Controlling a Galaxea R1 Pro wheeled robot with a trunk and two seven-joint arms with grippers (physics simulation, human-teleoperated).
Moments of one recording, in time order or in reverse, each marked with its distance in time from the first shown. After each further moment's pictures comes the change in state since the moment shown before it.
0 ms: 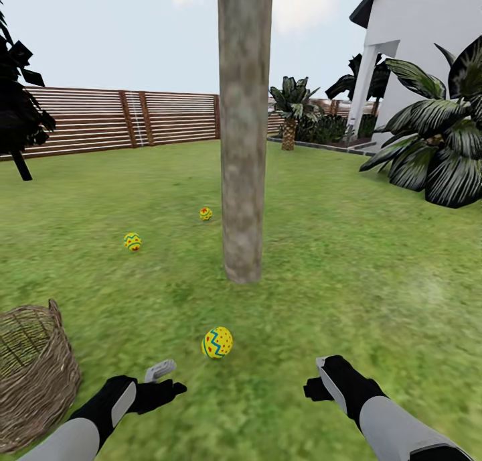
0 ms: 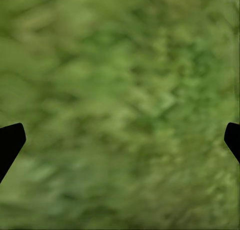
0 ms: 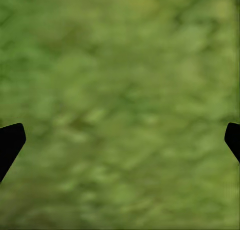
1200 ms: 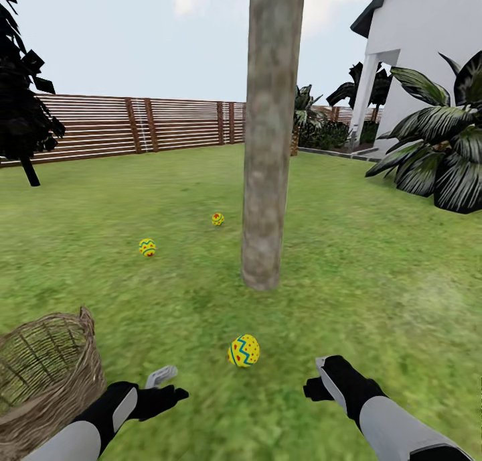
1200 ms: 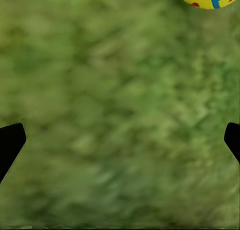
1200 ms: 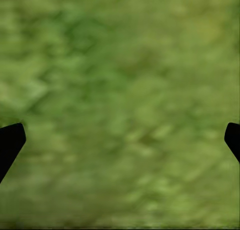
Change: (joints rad) left arm 0.000 -0.006 0.001 0.048 0.005 -0.025 -0.012; right arm 0.000 0.000 -0.002 0.000 0.000 0.000 0.005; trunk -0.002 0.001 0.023
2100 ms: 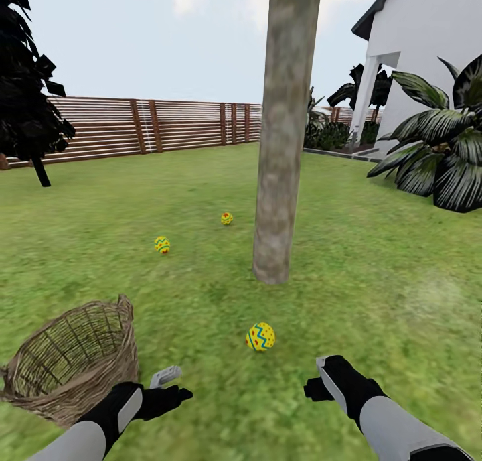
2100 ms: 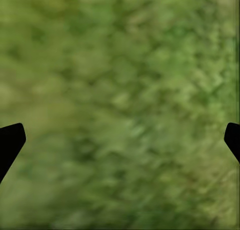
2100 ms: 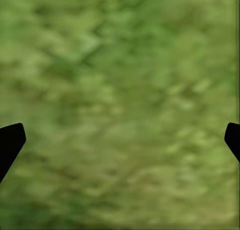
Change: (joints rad) left arm 0.000 -0.021 -0.003 0.003 -0.007 -0.019 0.014; right arm 0.000 -0.002 0.000 0.000 -0.001 0.000 0.000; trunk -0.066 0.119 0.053
